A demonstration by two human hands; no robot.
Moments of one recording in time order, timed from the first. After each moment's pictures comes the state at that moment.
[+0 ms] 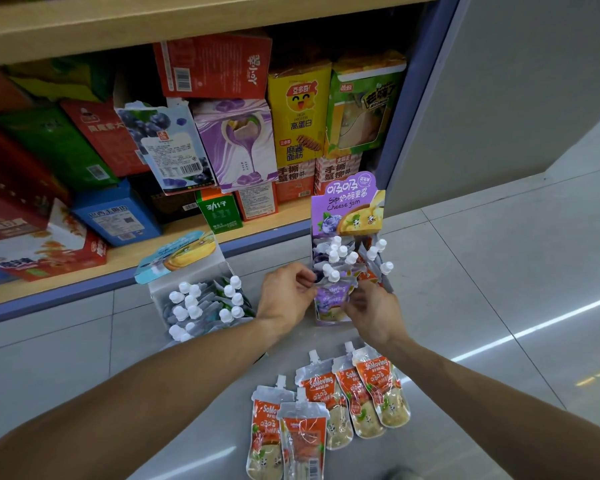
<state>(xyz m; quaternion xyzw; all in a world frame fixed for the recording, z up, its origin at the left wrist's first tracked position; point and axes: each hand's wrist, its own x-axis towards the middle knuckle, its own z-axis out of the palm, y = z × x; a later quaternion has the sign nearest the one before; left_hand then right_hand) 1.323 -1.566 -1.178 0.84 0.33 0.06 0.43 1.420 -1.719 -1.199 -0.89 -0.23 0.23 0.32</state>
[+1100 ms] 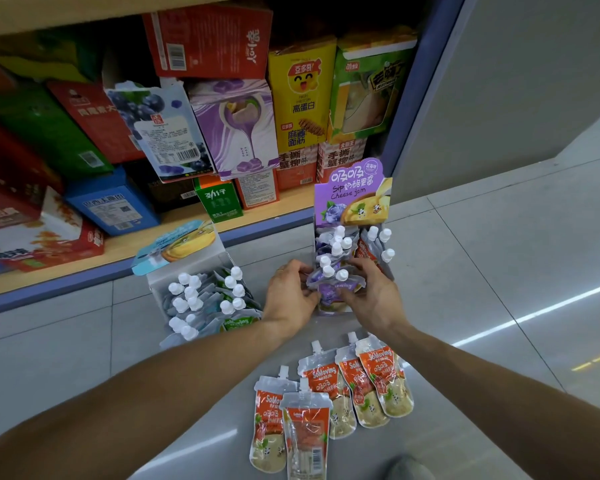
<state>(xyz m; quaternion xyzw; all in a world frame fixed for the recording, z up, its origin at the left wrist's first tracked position) 1.319 -1.568 -1.212 0.83 0.34 0.06 0.43 1.421 -1.711 -1.198 -0.88 -0.26 0.19 0.36</state>
